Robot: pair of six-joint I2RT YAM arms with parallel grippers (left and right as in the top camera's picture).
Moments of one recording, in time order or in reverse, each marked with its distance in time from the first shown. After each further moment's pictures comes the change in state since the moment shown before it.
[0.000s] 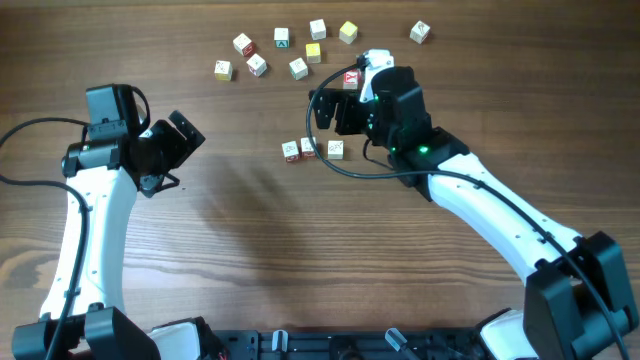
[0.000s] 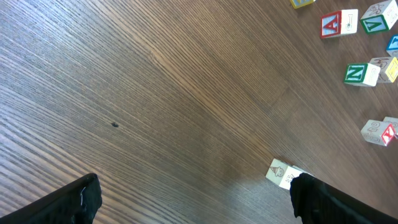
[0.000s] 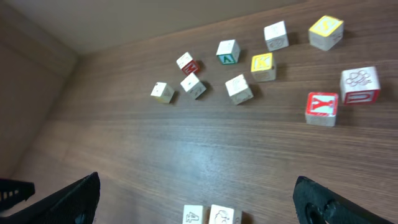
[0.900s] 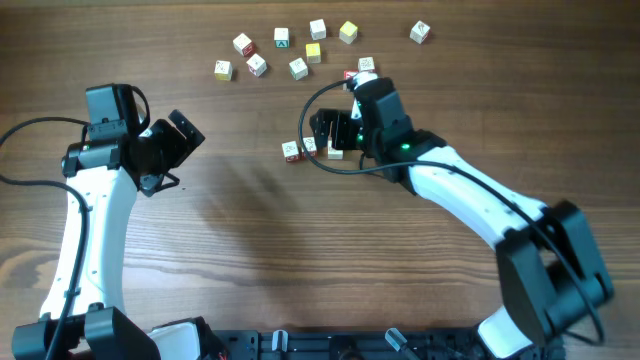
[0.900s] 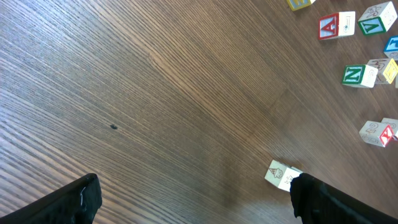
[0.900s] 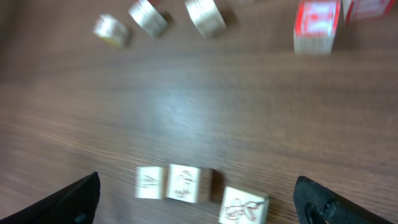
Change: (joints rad) left arm 0.000 0.000 0.000 0.007 0.000 0.000; right arm 0.019 0.118 -0.001 -0.081 0.000 -0.001
